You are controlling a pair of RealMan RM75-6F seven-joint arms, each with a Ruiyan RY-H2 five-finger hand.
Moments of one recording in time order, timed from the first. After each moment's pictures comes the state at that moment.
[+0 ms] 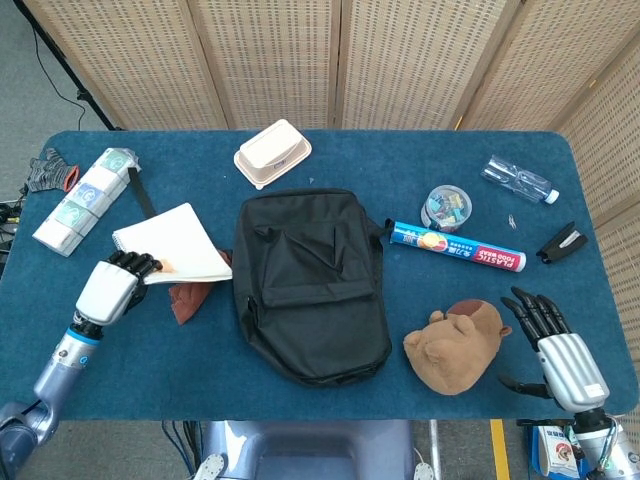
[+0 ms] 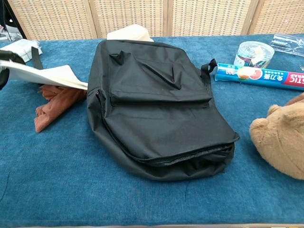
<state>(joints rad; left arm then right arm) -0.47 -1.81 0.02 -0.37 1.63 1.56 -0.41 0.14 -1.00 -0.02 -1.74 -1.71 1.43 0.21</state>
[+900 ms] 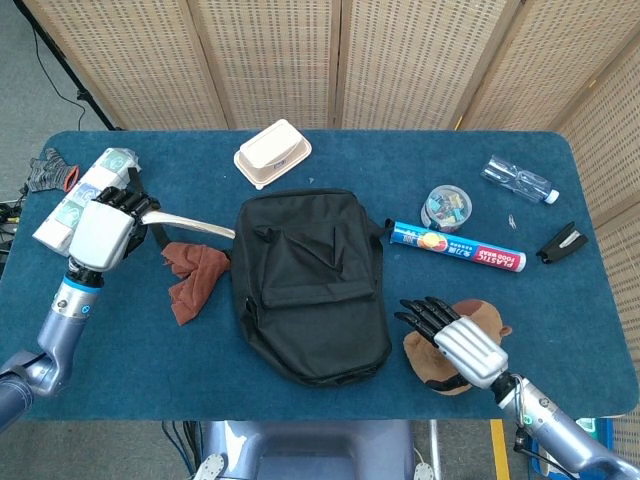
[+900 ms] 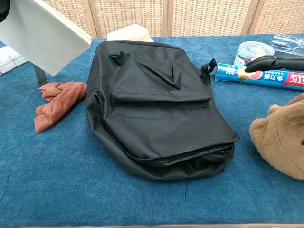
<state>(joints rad) -0.64 -1.56 -0.14 -0.79 1.55 1.49 -0.16 0.45 -1.06 -0.01 -1.77 -1.79 1.07 0.21</state>
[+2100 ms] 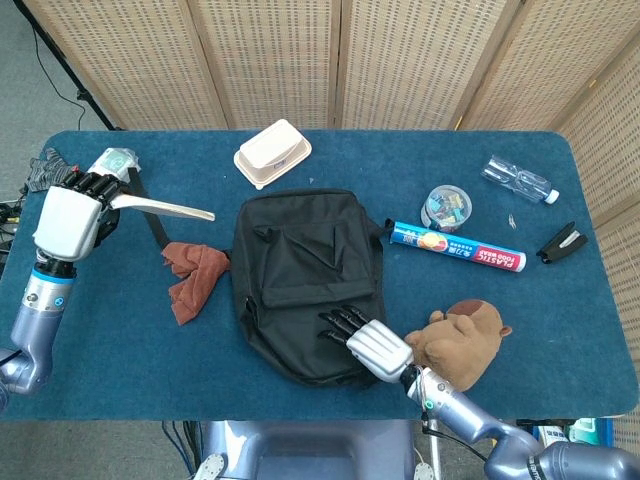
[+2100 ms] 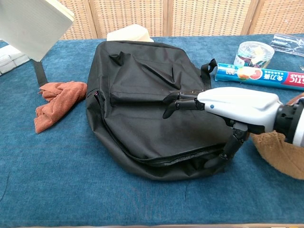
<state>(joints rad) -0.62 -1.46 -0.18 -0.88 1.53 1.49 -0.16 0.62 -1.47 0.05 -1.66 -1.60 0.91 -0.08</state>
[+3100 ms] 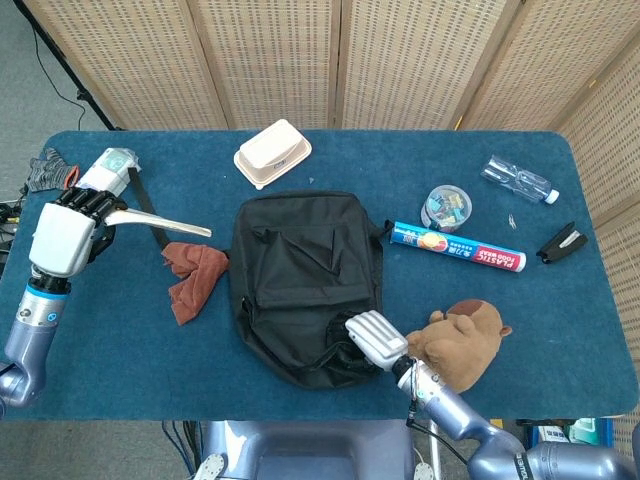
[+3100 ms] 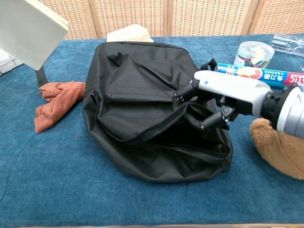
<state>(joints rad) -0.57 -1.50 -0.15 -0.80 1.56 1.58 -0.26 0.63 -1.49 0.12 -1.76 -1.37 0.92 0.04</state>
